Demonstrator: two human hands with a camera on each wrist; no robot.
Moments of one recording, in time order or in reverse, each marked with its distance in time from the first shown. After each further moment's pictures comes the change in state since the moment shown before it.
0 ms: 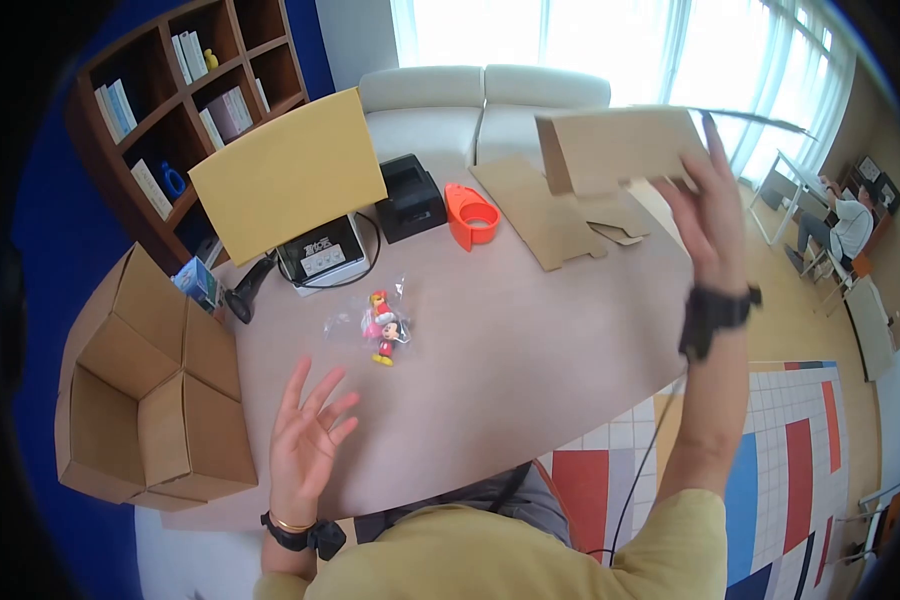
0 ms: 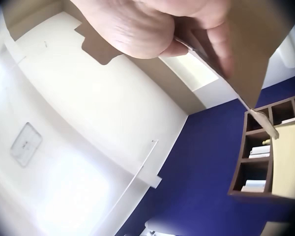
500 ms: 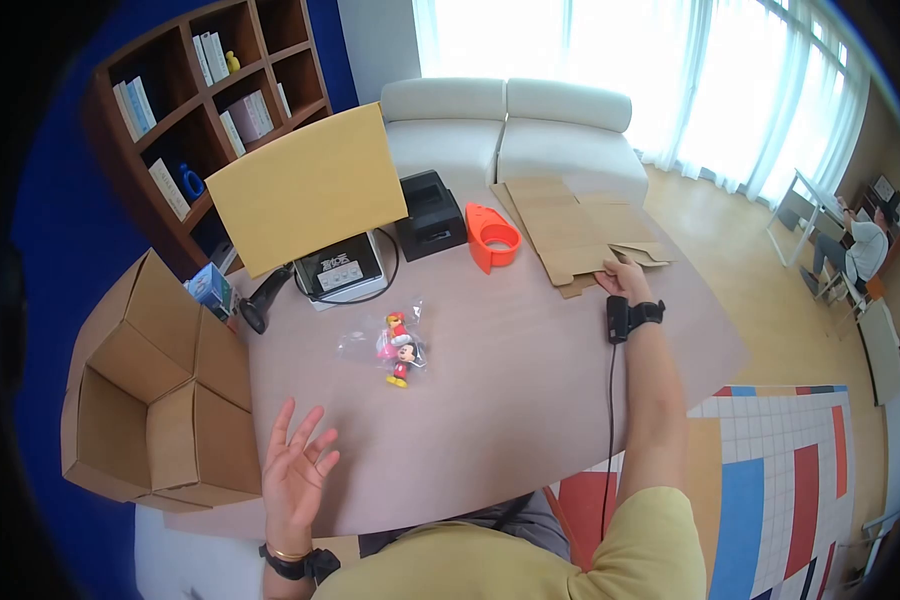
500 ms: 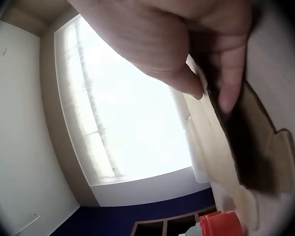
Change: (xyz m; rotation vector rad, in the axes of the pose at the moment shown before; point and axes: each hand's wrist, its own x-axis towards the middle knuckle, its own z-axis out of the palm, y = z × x) left_hand -0.020 0.004 -0.029 -0.053 0.226 0.074; right_hand 0.052 0.268 -0.136 -0.026 0.167 0.696
